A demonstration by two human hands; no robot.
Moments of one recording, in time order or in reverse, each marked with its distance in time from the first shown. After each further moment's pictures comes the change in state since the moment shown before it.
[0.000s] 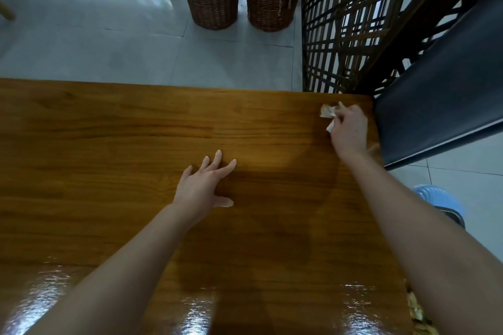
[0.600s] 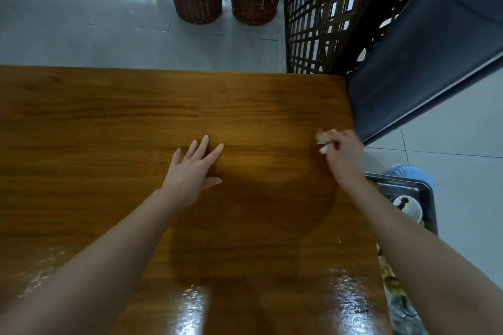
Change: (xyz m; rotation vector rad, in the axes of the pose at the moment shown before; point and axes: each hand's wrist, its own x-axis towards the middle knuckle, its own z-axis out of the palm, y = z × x) left_hand -0.026 0.000 0.024 0.128 0.105 0.072; right_hand -0.108 0.047 -0.037 -0.012 -0.033 0.011
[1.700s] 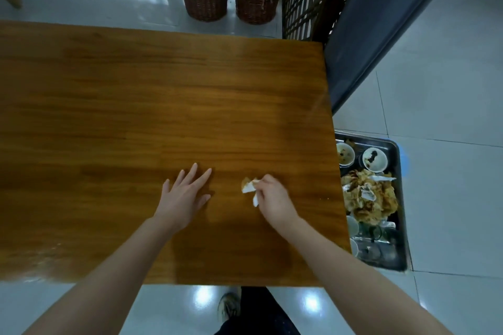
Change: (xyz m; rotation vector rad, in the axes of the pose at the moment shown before) left_hand -0.241 0.058 0.096 -0.131 -0.018 -0.149; right_hand -0.300 -0.024 0.007 0.000 -0.398 -0.360
